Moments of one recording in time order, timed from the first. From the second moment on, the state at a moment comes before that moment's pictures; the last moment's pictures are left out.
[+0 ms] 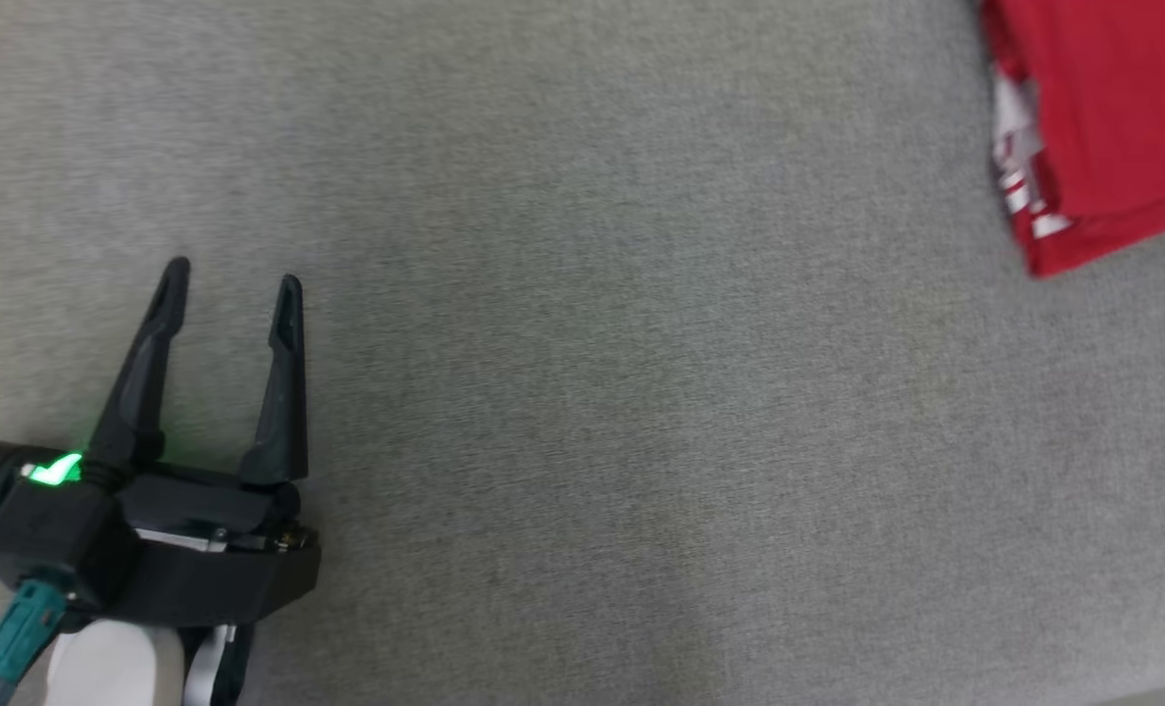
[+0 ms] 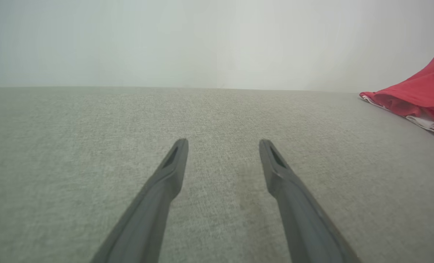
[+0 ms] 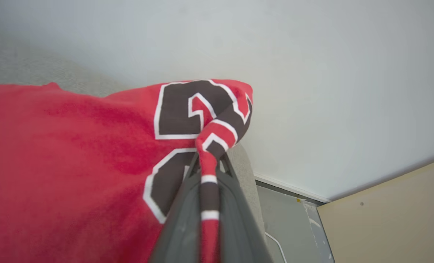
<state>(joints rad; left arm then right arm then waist) -0.28 0.15 -0.05 -0.12 -0.15 -0.11 -0.25 -0.92 -0.80 0.30 0.58 0.34 0.13 -0.13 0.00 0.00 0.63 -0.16</state>
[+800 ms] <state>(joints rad) -0.26 0.17 -0.07 -0.23 -0.15 -0.09 -0.22 -1.14 -0.88 0.32 0.73 0.28 0.13 -0.09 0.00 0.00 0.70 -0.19</state>
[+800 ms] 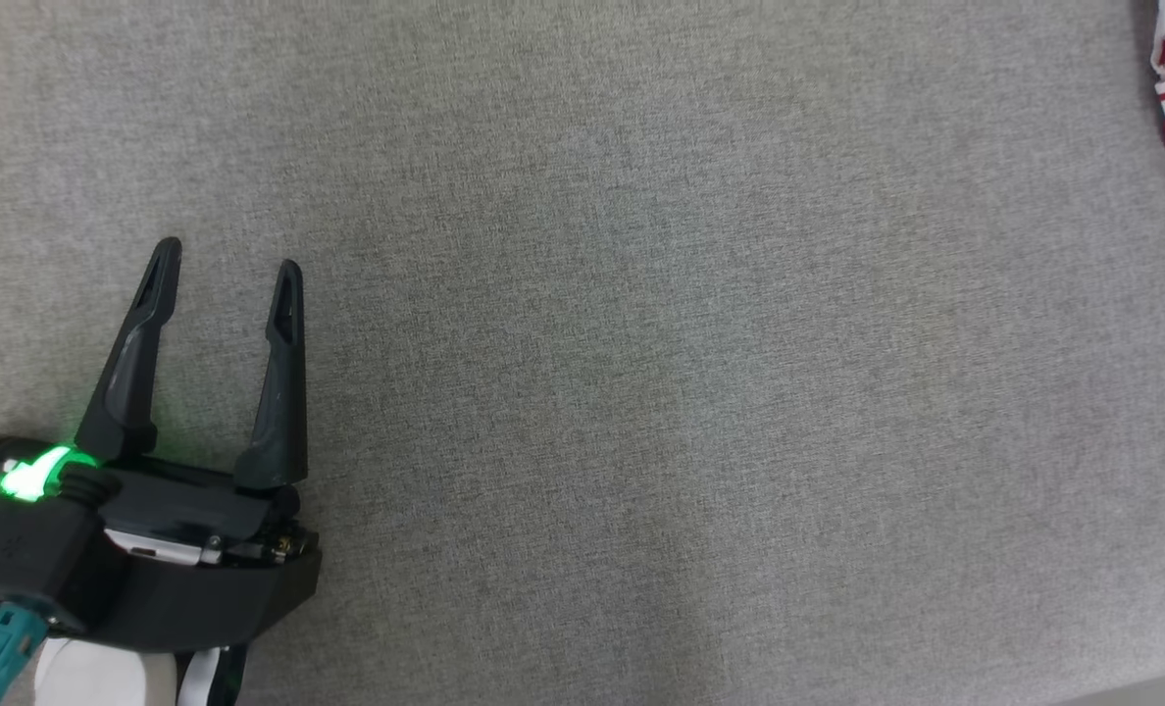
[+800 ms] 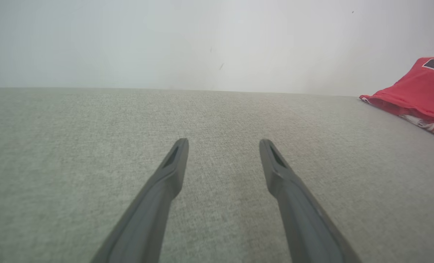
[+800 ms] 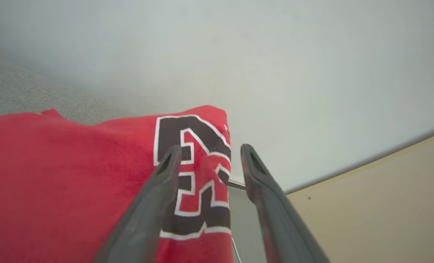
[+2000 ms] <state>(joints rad) -0.03 0.09 -0.02 0.00 -0.23 -0.05 -0.26 -0.50 -0.44 0.29 0.41 0.26 0.13 -0.26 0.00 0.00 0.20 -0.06</state>
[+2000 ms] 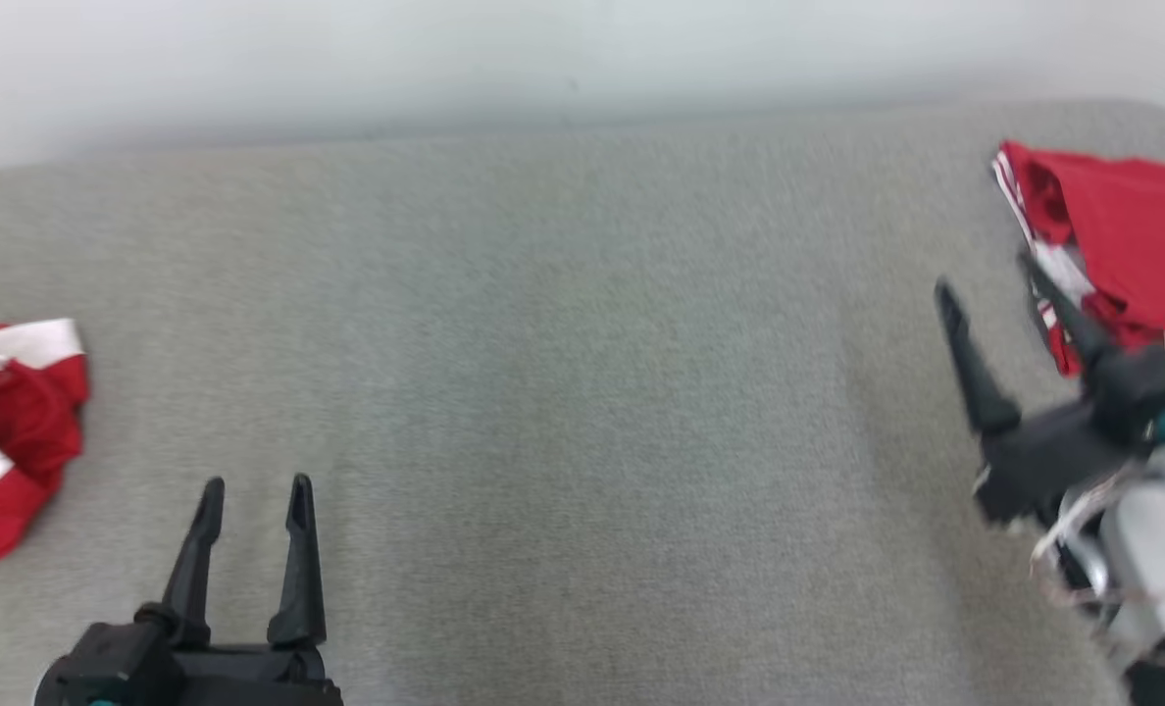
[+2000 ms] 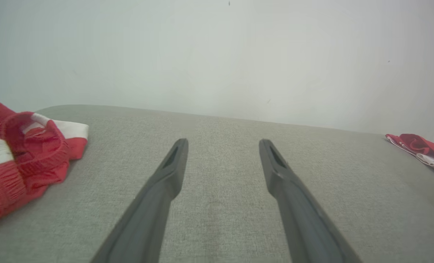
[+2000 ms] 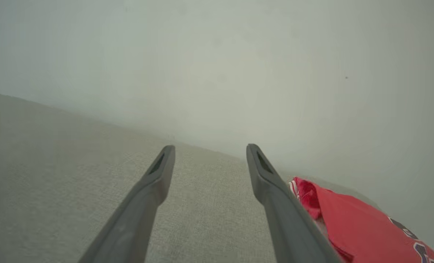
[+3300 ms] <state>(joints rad) 0.07 0.06 0.02 0.10 -0.23 -0.08 -0.26 0.08 -0.08 0.01 0.09 0.13 0.13 -0.26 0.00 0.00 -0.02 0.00</state>
